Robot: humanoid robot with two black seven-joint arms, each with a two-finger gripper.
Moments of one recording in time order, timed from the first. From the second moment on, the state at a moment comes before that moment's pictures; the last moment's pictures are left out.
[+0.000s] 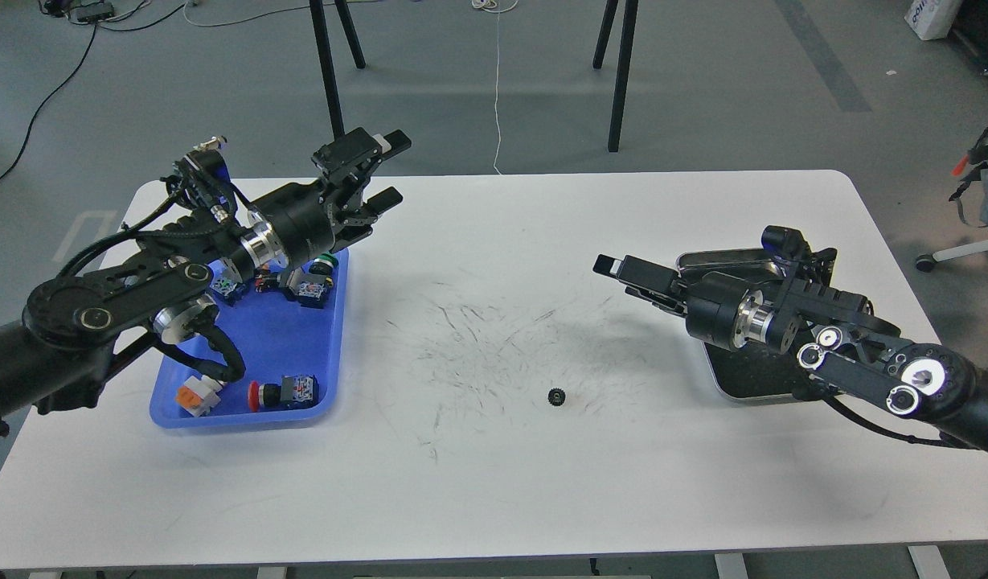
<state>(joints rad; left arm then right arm) -0.92 0.49 -0.25 -0.98 0.58 -0.22 -0.49 0.86 -0.47 0.13 0.93 -1.08 0.16 0.49</state>
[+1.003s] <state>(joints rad) -0.91 0.47 -0.25 -0.98 0.67 -0.19 -0.49 1.16 -0.32 -0.25 0.93 -1.76 0.15 0.49</state>
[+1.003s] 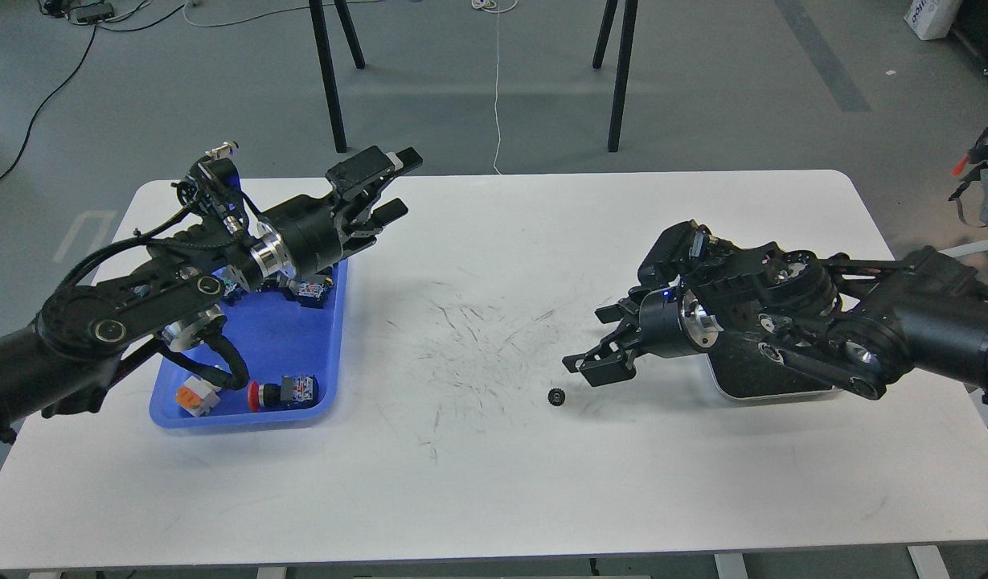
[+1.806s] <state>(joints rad) -0.90 0.46 -0.24 -0.99 0.69 -0.17 -0.49 1.29 -0.16 -0.43 0.93 -1.78 0.15 0.49</state>
